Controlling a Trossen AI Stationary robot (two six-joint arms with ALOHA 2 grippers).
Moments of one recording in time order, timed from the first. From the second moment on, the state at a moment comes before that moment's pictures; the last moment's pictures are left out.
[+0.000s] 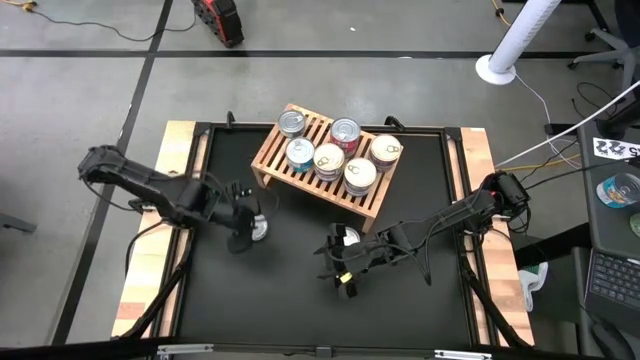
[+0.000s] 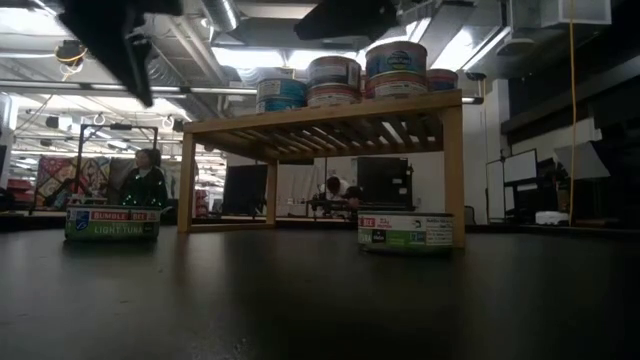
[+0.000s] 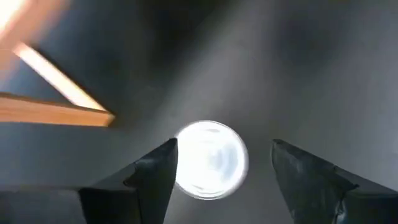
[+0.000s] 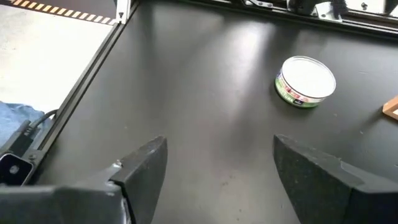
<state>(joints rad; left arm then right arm) -0.28 1.15 0.99 -1.03 -0.30 -0.50 0.41 1.75 1.30 -0.17 0.22 0.07</state>
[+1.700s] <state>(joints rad) -0.45 1.50 0.70 -0.65 -0.55 -0.50 0.40 2.06 1.30 0.23 0.32 -0.19</state>
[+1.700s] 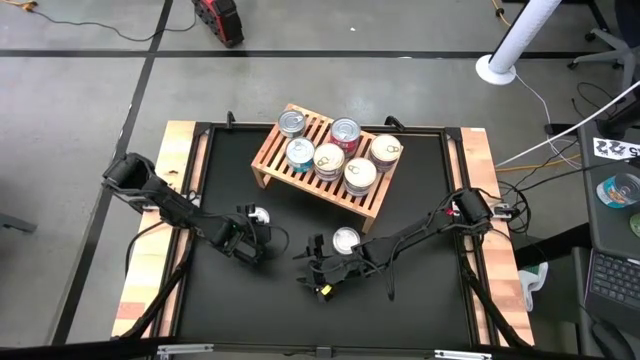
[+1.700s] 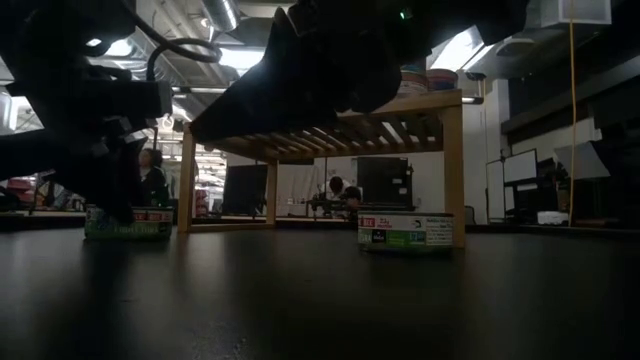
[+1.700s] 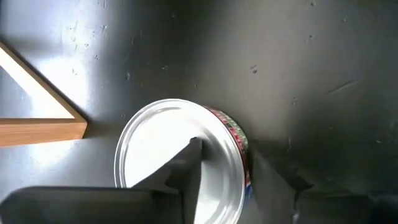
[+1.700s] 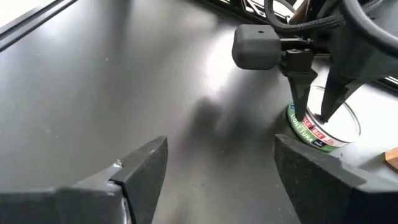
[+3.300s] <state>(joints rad) -0.45 1.50 0.79 -0.21 -0.36 -0.51 0.40 2.06 1.30 0.19 0.42 -0.40</state>
